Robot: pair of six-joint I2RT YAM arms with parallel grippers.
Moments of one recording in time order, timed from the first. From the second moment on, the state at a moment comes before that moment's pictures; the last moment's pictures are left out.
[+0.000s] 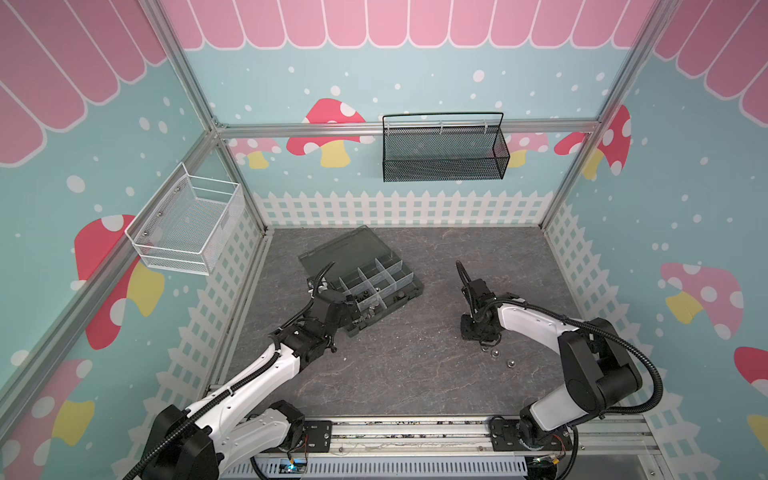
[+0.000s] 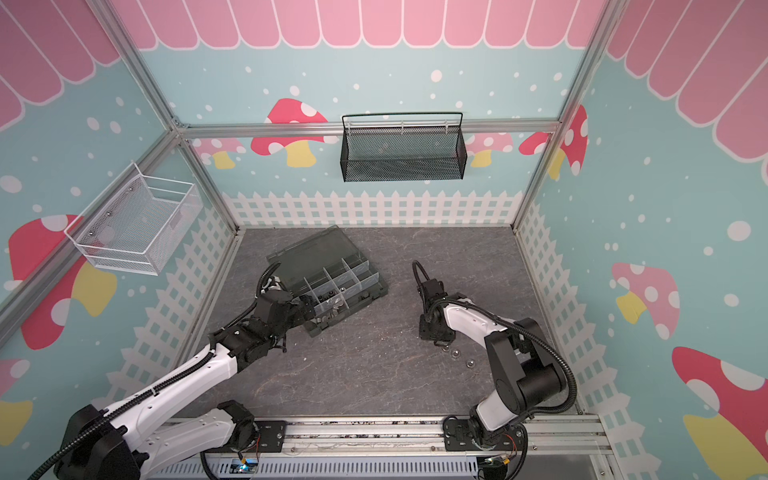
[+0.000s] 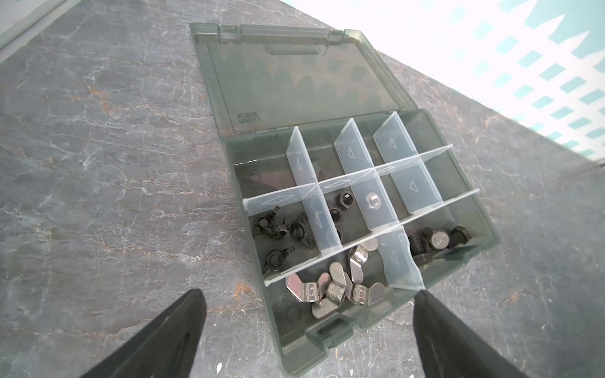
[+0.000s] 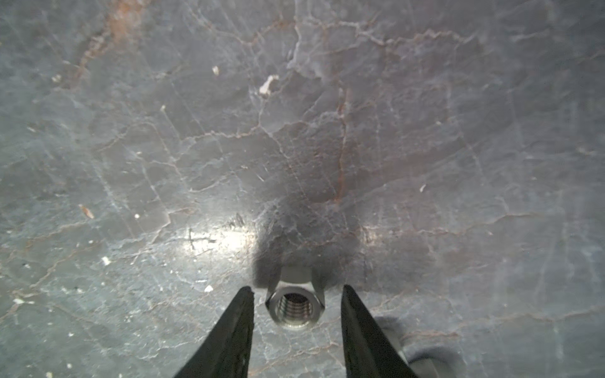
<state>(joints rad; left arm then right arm) -0.51 1.05 0.64 -0.30 -0.39 -0.73 0.40 1.57 0.86 -0.67 0.04 0.48</state>
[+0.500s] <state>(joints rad) -0.48 1.01 0.57 -0.25 -0.40 -0.80 0.40 1.59 0.87 -0.66 0.05 0.45</state>
